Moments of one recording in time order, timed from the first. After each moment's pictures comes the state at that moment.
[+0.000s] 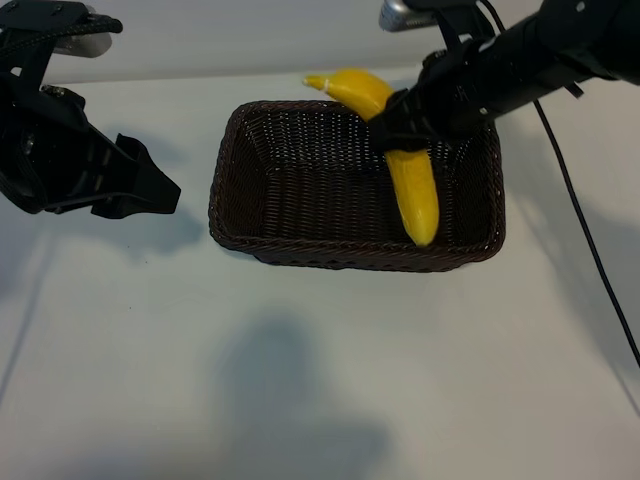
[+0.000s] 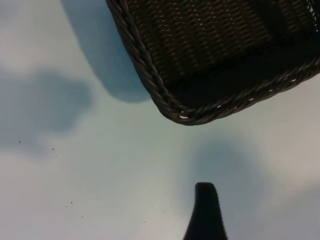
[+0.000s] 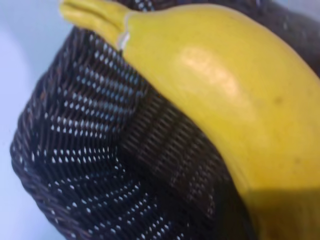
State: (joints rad) left arm -0.24 1.32 -1.09 -0.37 0.92 0.28; right arm 0.39 1.86 -1.36 0.67 0.64 -0.55
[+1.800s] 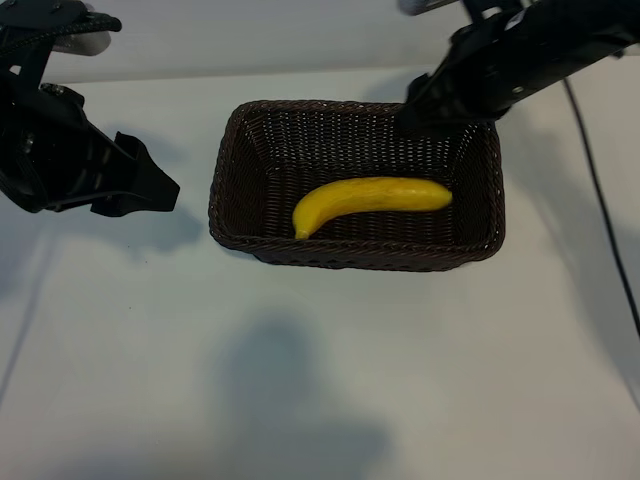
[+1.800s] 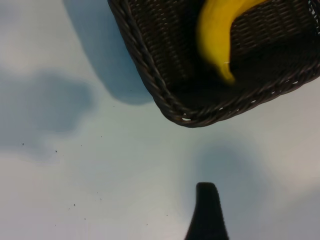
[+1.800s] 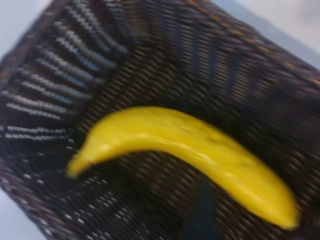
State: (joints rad) left arm -0.24 1.32 -1.09 -0.37 0.91 0.28; right arm 0.36 1.77 -1.37 0.44 0.71 -0.45
